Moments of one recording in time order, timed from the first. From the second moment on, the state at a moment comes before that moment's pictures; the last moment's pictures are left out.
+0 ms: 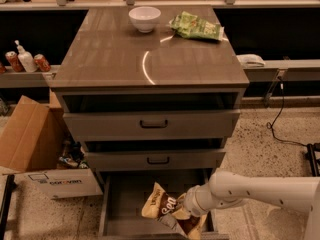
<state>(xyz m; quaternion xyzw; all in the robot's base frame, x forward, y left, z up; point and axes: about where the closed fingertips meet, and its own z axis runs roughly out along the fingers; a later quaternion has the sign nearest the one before) 0.433 -0.064 0.381 -0.51 0.79 0.25 0.20</state>
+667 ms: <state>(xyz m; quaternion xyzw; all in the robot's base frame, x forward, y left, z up) 0.449 -0.071 0.352 -0.49 0.81 0.23 0.21</state>
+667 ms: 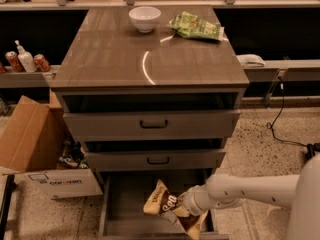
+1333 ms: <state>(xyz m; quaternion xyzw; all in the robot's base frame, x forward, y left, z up) 0.502 -0.091 0.274 -0.44 0.84 0.22 0.22</state>
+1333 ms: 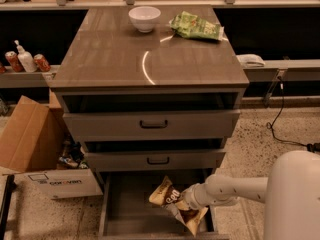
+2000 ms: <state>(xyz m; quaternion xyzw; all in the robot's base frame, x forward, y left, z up) 0.550 -0.098 0.225 -0.41 0.84 0.25 0.25</state>
